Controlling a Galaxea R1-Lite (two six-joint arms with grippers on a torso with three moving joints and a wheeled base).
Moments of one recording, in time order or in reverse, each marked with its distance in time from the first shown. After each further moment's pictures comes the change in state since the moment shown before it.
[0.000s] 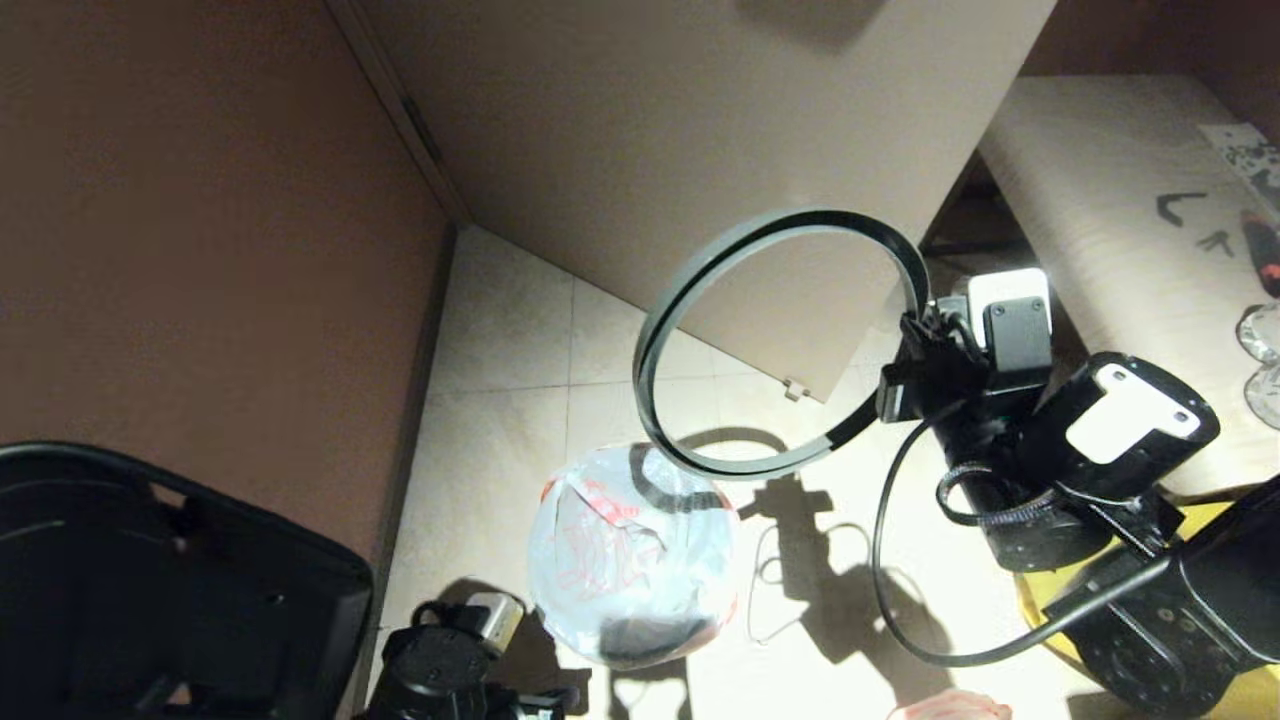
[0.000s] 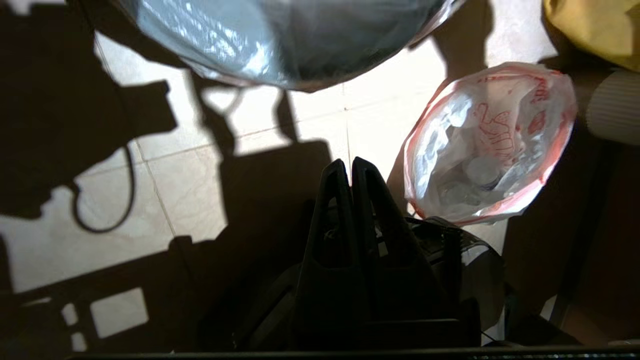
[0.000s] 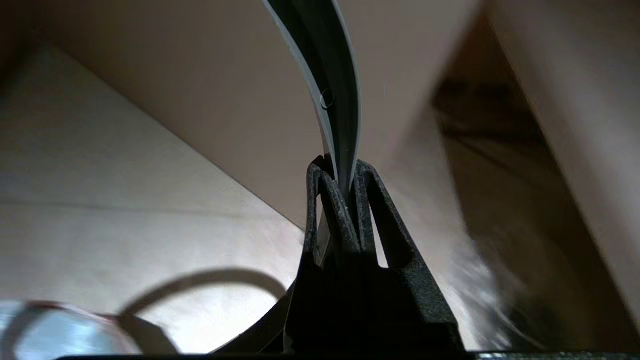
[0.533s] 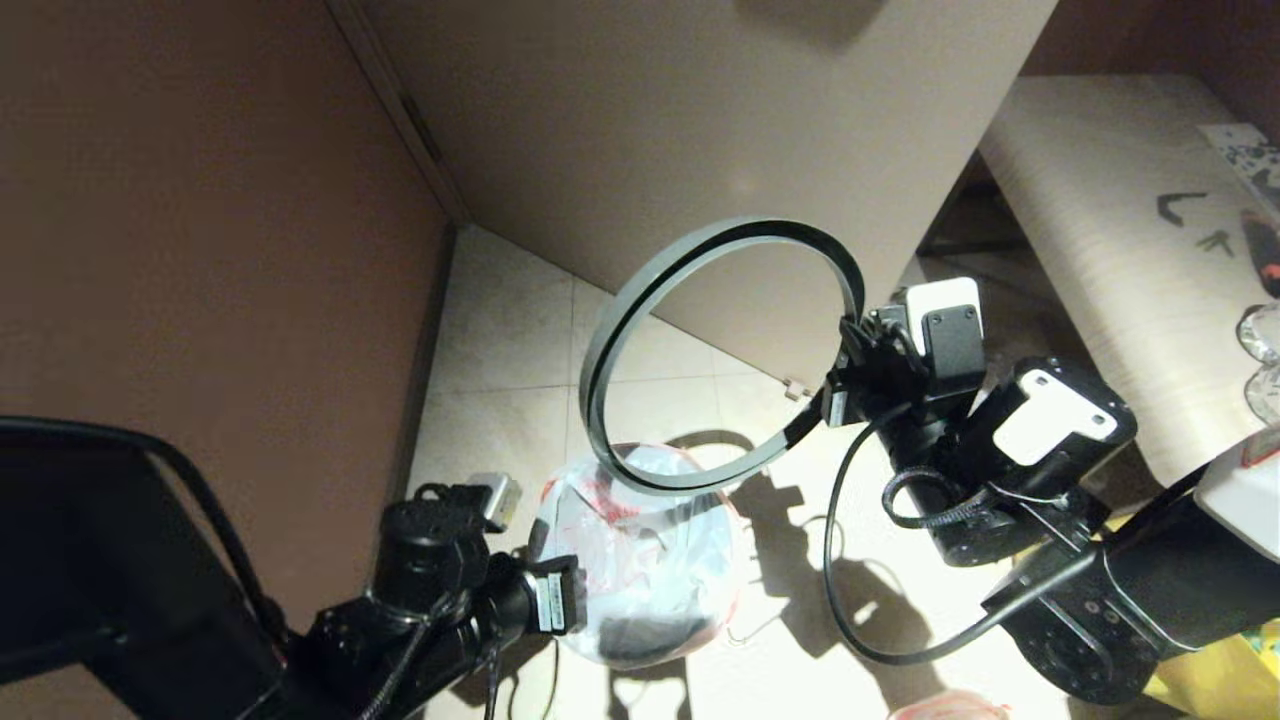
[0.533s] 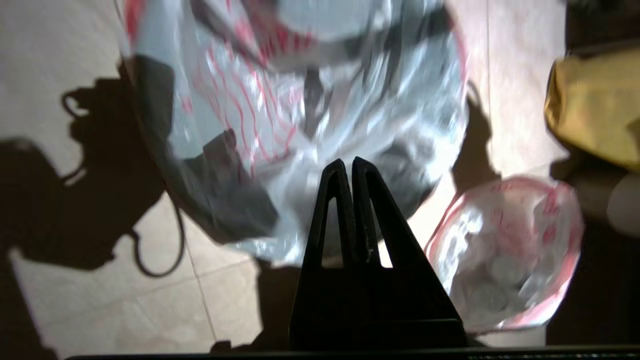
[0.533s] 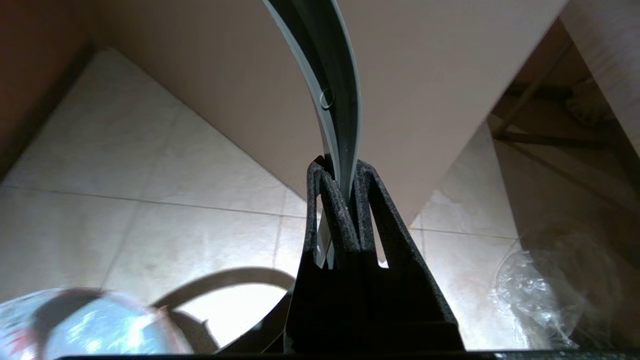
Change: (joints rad) left arm 0.116 -0.250 -0.366 0.438 0.049 0.153; right arm 0.035 0.089 -0.082 0.001 0.074 0.040
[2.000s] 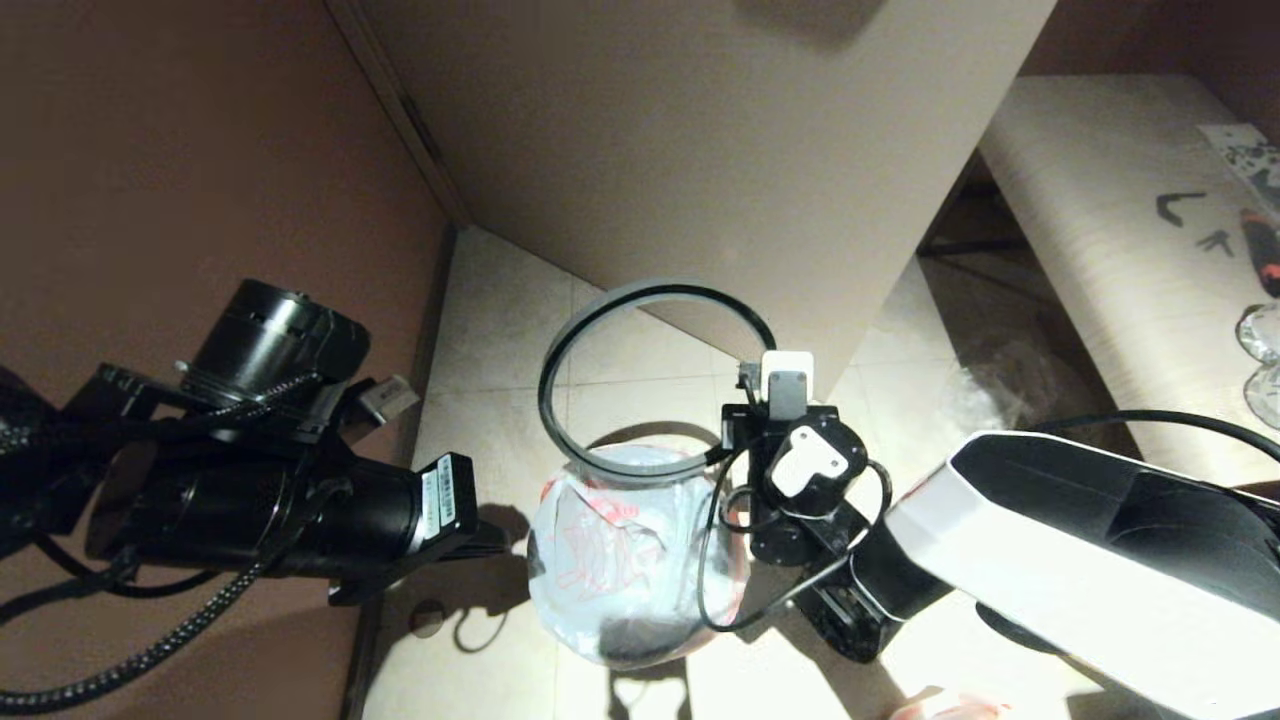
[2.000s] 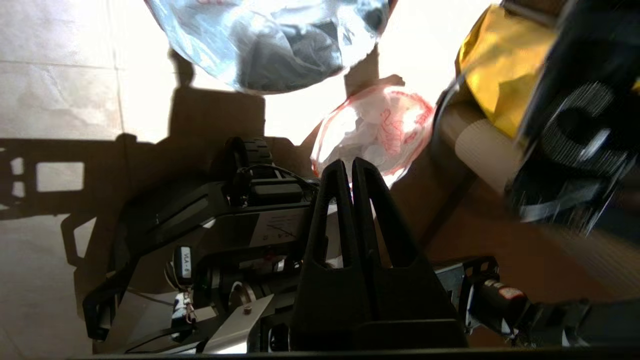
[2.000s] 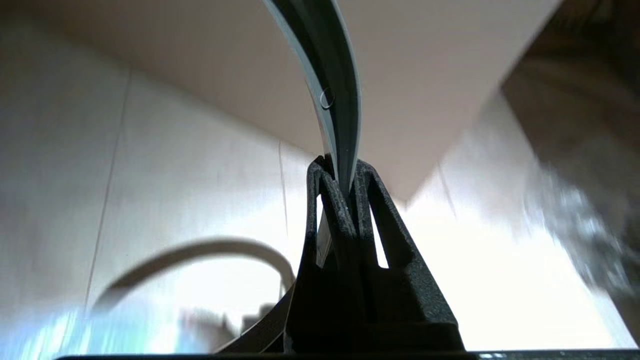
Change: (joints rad) left arm 0.092 -0.424 -0.621 1.396 -0.268 -0.369; right arm 0.107 0.434 -0.425 0.000 -0.321 0.049
